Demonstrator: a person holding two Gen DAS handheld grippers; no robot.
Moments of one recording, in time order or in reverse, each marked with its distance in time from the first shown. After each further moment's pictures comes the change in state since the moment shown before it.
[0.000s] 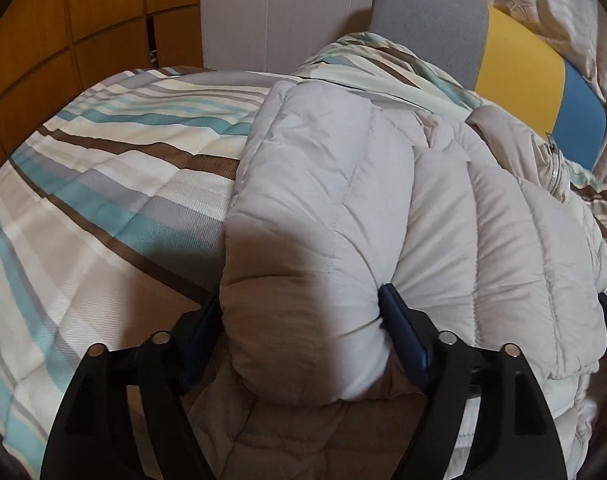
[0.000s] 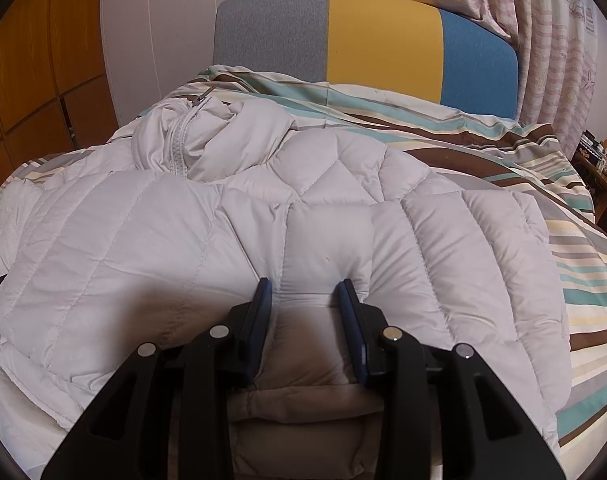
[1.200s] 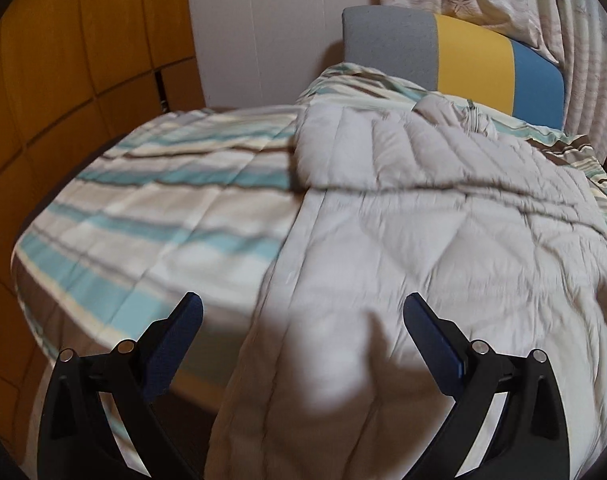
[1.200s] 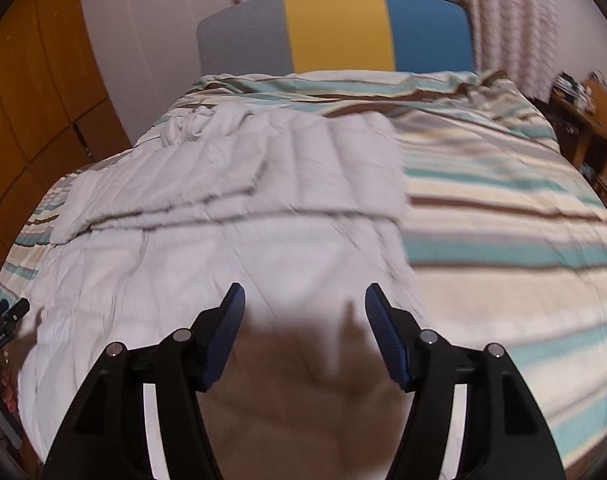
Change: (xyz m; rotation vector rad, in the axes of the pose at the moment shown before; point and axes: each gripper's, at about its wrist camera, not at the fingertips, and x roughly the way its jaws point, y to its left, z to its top) left arm -0.147 0.038 -0.121 0.152 -0.133 0.043; right arm -0.177 -0.096 -0.103 0.154 0.053 0.070
